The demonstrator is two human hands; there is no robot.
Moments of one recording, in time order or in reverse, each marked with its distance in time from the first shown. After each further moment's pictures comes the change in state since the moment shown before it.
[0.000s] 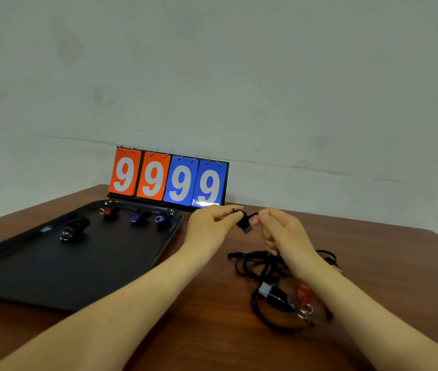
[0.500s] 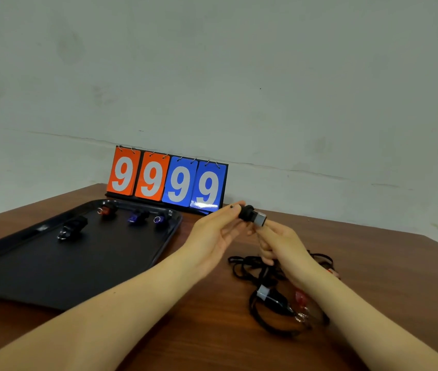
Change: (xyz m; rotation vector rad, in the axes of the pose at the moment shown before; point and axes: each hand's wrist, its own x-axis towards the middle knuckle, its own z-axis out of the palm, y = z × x) left_hand -0.008 0.007 0.002 -0.882 -0.196 -0.286; right_hand 0.005 0.014 0.001 0.088 -0.063 0.159
